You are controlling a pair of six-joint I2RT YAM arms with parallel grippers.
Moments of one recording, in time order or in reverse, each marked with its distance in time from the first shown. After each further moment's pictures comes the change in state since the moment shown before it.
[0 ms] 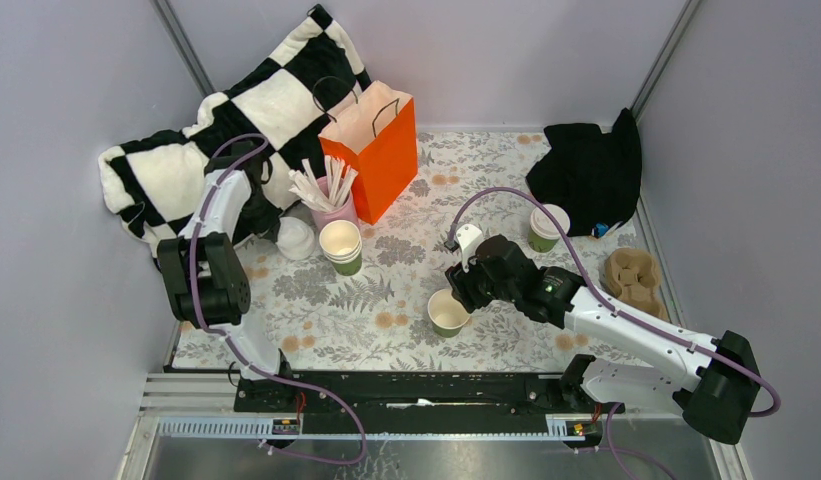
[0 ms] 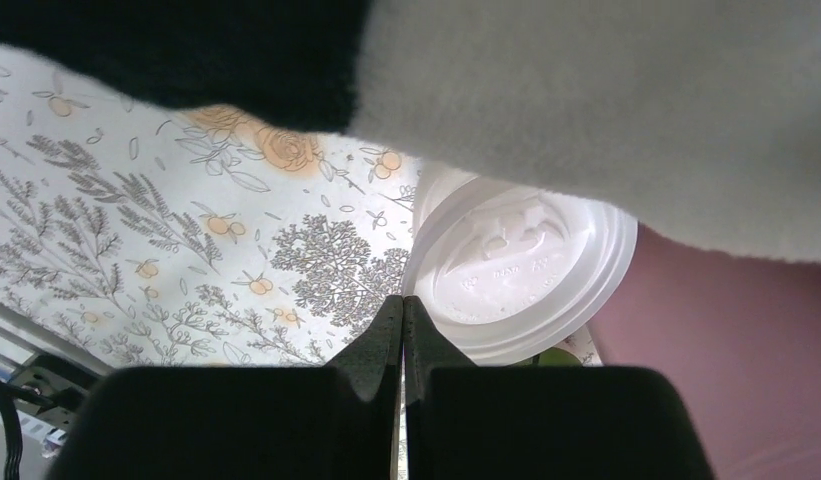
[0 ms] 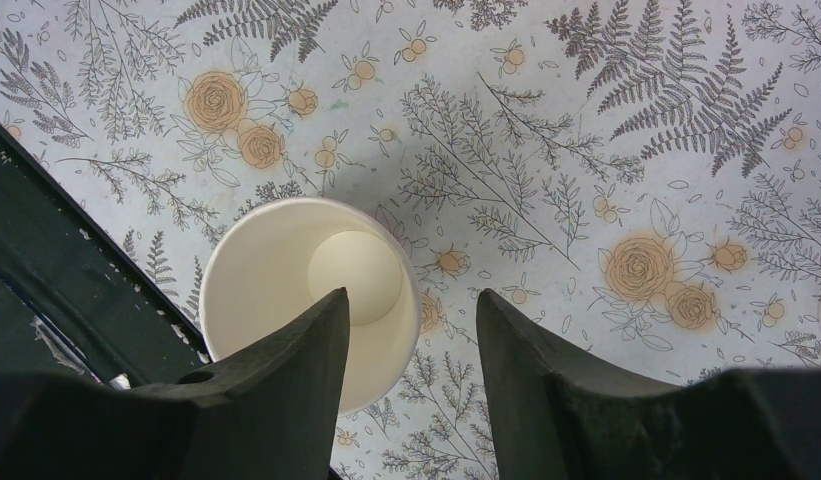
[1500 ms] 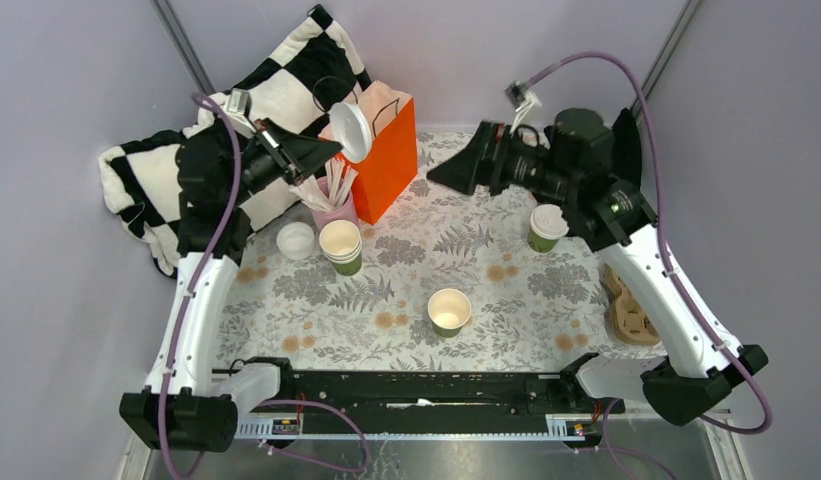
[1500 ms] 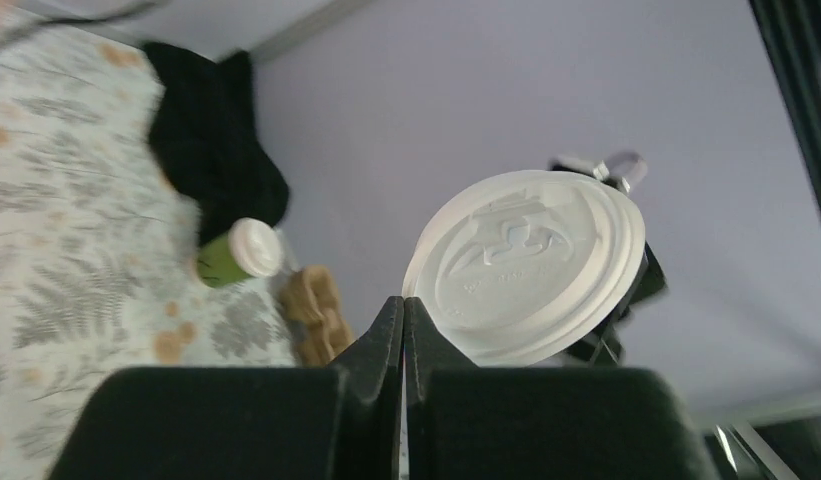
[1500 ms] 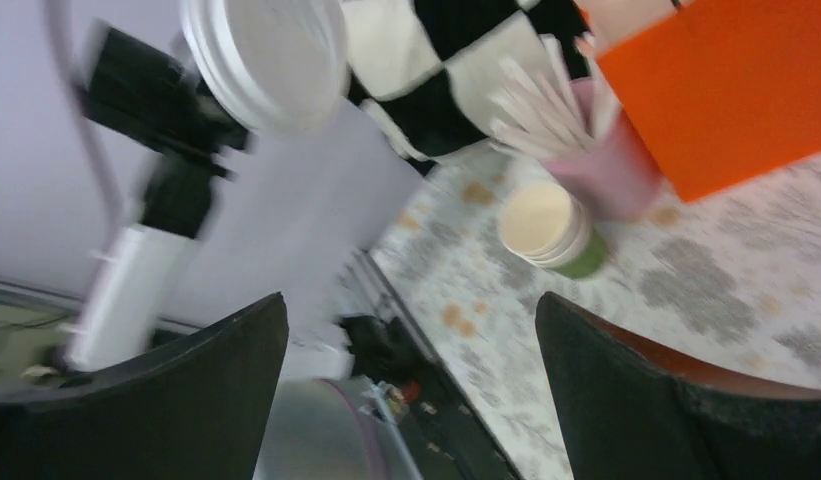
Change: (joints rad) left arm -0.151 -0.685 -0.218 1.011 0.938 -0.398; right arm -0.296 0.176 0.787 -0.089 -0.483 0.489
